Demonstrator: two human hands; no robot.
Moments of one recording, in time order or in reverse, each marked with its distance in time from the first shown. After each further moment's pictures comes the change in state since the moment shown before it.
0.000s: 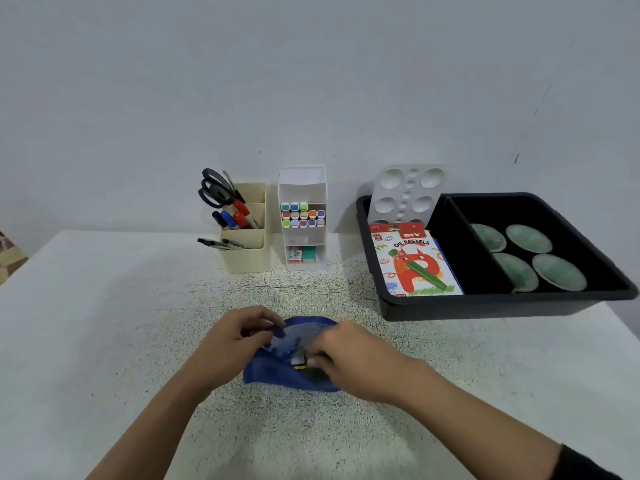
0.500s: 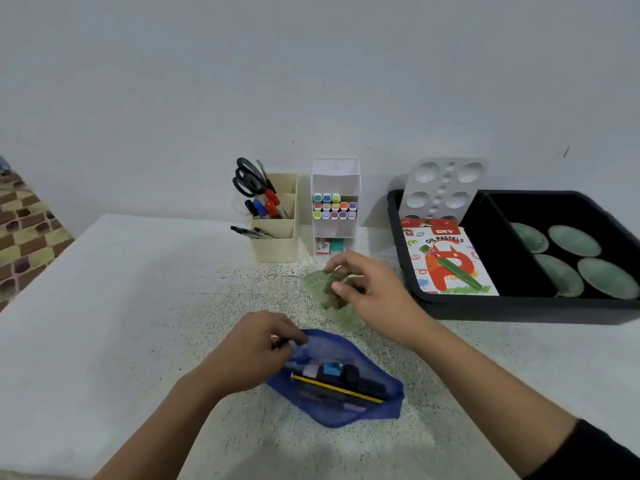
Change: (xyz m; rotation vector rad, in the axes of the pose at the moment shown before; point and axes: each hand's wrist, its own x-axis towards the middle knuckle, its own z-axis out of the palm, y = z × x) left_hand -0.017 -0.006 -0.011 0.431 -0.085 0.188; right_hand 0.034 -0.006 -0.030 0.758 0.272 0.157
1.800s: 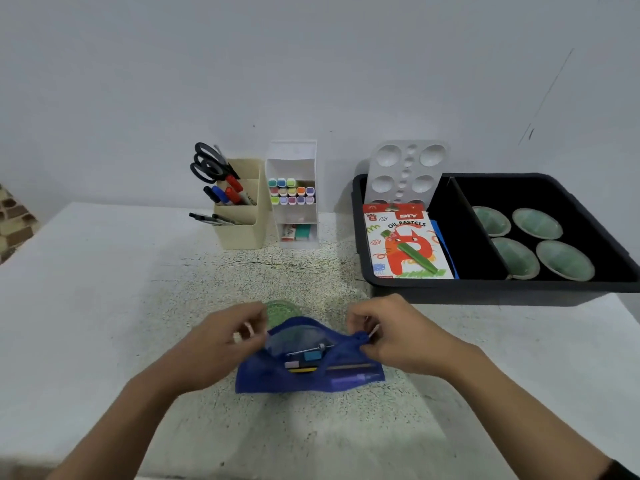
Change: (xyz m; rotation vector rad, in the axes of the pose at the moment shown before) left_hand -0.005 0.028 0.019 -0.058 -0.056 -0.095; right_hand -0.066 0.066 -0.077 -0.457 -0.285 -0.046
